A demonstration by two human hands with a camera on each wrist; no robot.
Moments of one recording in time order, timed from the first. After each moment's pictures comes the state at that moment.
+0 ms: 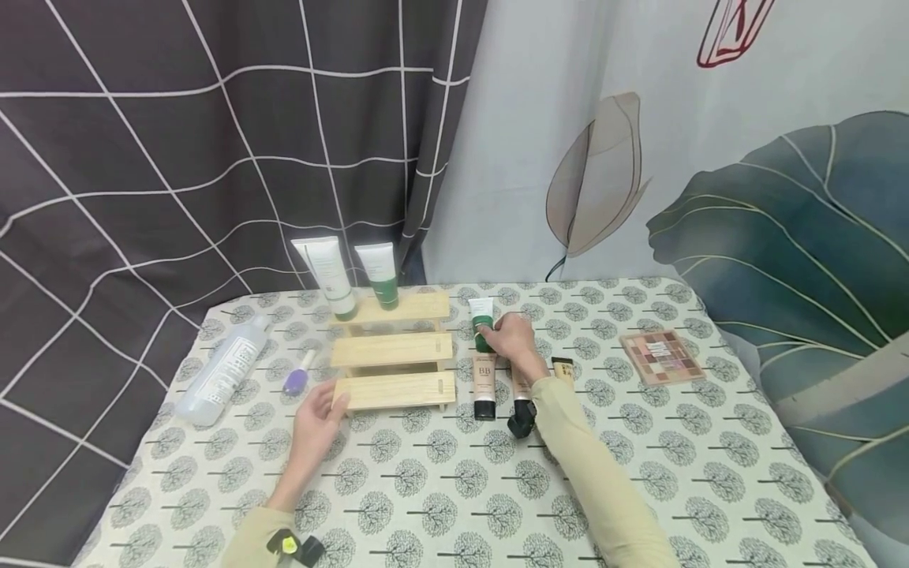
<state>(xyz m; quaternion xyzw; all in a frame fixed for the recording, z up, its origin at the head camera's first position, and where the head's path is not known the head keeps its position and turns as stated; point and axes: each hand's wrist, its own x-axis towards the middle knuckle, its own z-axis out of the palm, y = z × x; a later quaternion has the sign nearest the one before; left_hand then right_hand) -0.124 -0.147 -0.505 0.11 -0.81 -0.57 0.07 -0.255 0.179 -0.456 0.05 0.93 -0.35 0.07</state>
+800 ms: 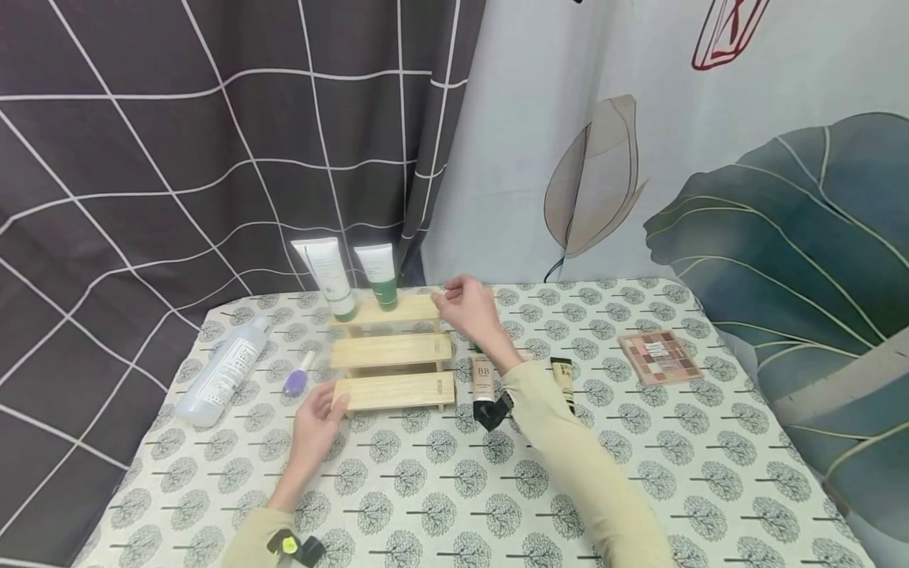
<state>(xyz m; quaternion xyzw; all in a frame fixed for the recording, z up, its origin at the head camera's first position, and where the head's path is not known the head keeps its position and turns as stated) -0.124 -0.147 -0.506 0.12 -0.81 -0.57 0.06 -0.241 0.117 -0.376 -0.06 0.87 -0.48 -0.02</state>
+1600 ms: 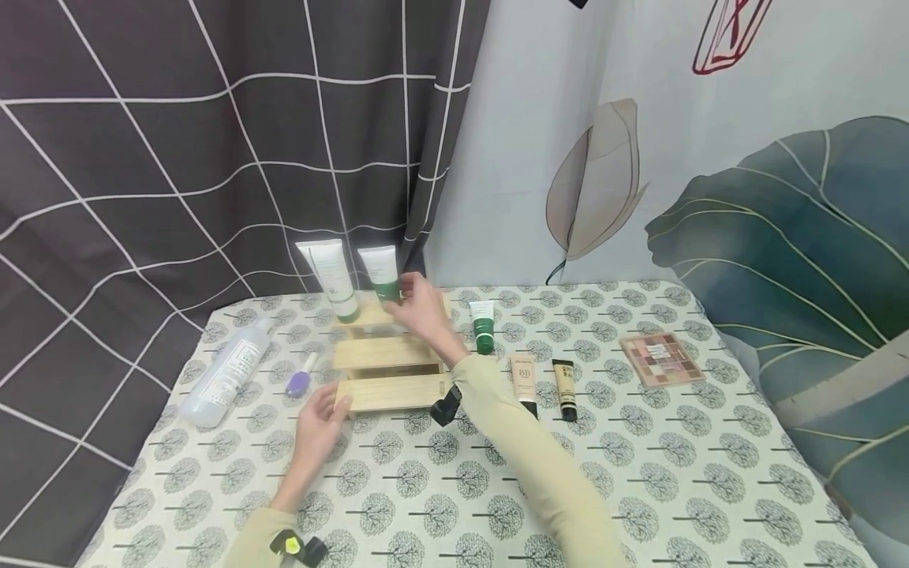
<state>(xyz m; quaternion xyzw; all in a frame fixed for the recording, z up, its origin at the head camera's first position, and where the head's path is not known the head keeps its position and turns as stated) -0.123 -0.147 -0.505 0.12 -0.81 -0.57 0.07 -0.260 0.042 -0.391 -0.12 0.83 -0.55 -0.02</state>
